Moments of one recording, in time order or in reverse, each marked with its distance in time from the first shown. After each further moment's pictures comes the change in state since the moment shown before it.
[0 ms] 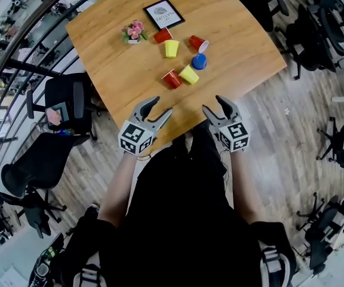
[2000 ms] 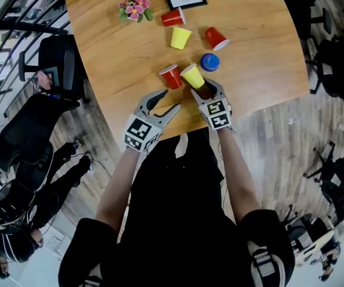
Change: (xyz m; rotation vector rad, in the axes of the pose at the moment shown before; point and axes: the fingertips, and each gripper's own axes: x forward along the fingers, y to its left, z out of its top) left arm 0.099 0.036 -0.048 -0.151 0.111 0.144; right arm 0.169 -0.056 -0.089 -0.125 0.318 0.208
